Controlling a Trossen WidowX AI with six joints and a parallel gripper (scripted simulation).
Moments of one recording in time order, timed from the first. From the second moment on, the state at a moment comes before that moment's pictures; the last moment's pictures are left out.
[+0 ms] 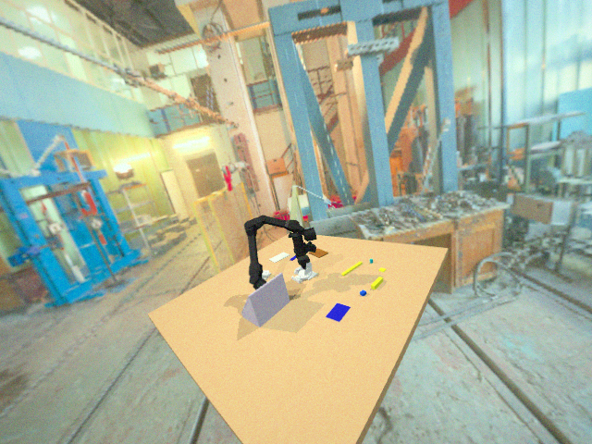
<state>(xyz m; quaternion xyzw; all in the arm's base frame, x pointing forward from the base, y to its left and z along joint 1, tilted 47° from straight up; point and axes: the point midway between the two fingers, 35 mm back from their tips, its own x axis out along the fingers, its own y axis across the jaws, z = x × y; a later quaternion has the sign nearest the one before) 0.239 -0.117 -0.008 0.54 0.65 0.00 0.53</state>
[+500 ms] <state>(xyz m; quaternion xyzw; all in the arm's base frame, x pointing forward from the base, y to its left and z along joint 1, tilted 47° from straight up) 0.229 -0.097 0.004 0.45 0.64 0.11 0.61</state>
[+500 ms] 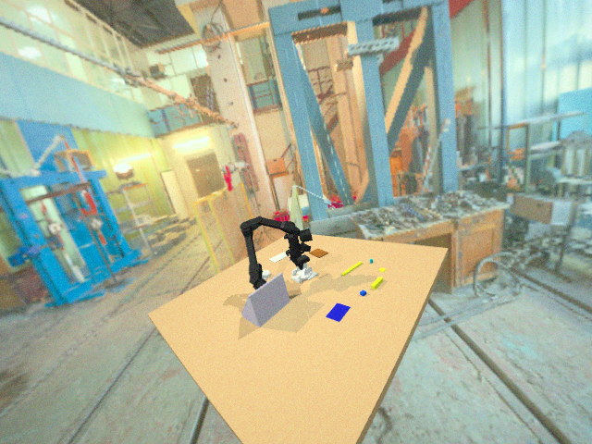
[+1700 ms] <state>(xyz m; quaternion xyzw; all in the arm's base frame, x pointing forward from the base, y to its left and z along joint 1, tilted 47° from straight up) 0.244 -0.092 0.013 0.44 0.64 0.11 0.62</state>
